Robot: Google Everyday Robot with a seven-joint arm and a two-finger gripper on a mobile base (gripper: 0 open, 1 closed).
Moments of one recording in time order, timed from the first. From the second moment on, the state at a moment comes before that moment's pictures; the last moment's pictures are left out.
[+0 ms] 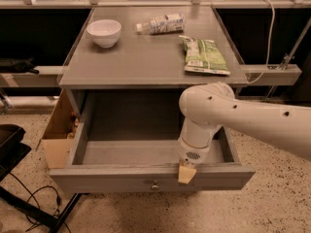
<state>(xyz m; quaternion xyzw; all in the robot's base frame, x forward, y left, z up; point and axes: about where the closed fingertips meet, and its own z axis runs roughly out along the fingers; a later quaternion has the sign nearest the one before) 0.437 -0.079 0.640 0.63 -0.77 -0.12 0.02</state>
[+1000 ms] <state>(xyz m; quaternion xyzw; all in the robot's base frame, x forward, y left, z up) 0.397 -0.090 0.649 0.63 -0.77 -0.13 0.04</state>
